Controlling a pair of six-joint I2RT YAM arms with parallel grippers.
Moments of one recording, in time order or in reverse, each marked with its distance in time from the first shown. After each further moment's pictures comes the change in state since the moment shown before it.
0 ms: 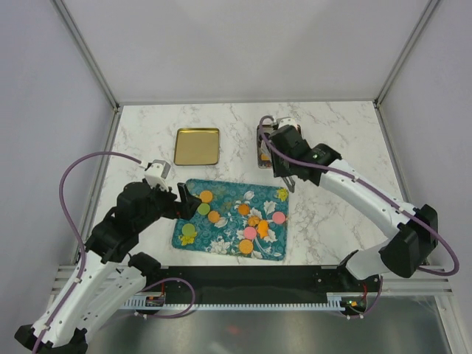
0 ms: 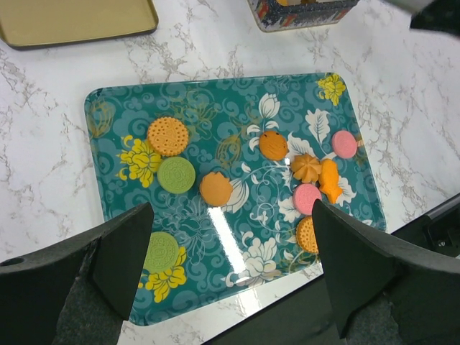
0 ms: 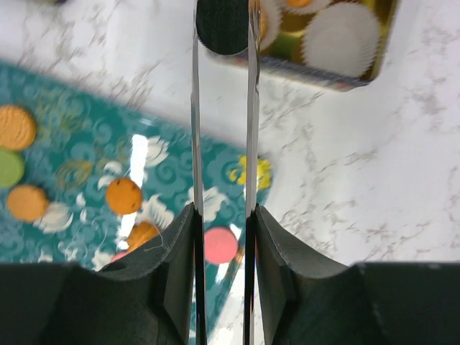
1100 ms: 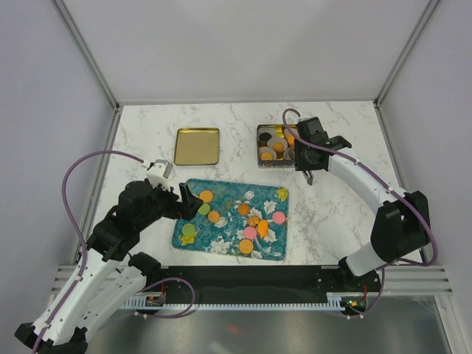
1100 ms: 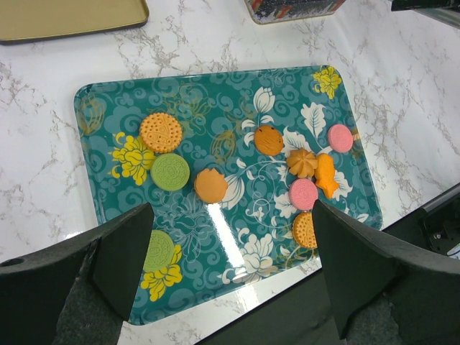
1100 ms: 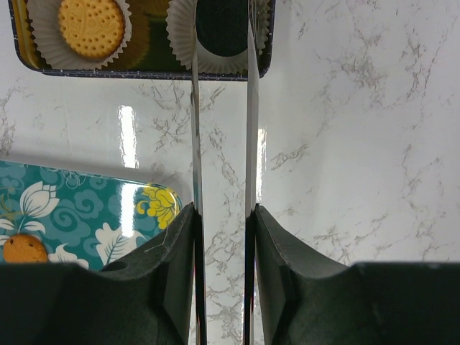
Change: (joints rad) left arm 0.000 0.026 0.000 0.000 0.028 0.000; right arm -0.381 0.114 -0.066 0.073 -0.112 -0.089
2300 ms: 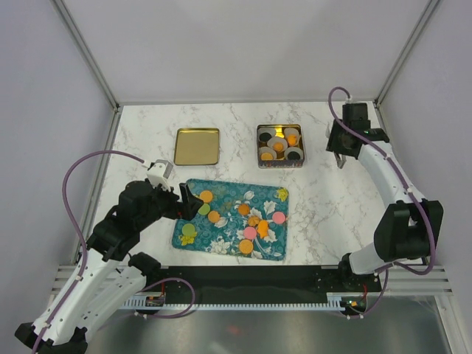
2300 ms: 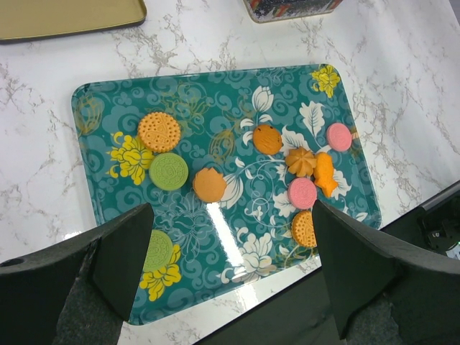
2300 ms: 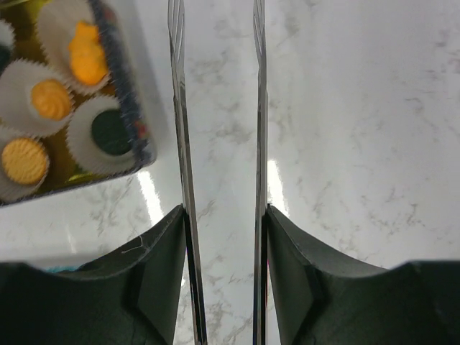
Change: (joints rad) left arm 0.000 0.002 0.000 0.000 0.005 0.000; right arm -0.282 -0.036 0.060 0.043 -0.049 -0.026
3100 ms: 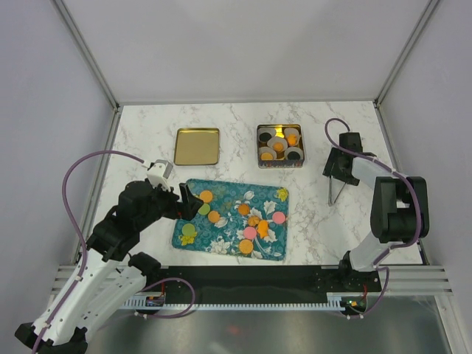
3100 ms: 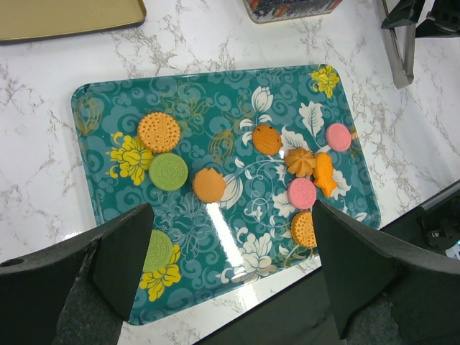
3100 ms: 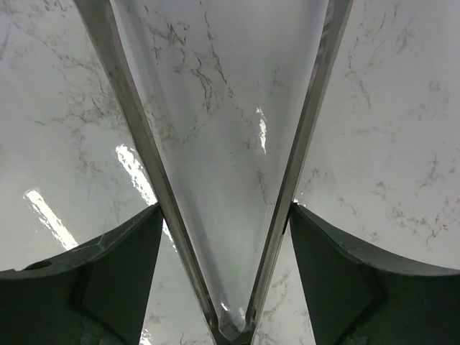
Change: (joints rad) left arm 0.000 -0.002 0.000 0.000 0.002 0.000; right arm -0.134 0.162 -0.331 0.305 0.056 0.066
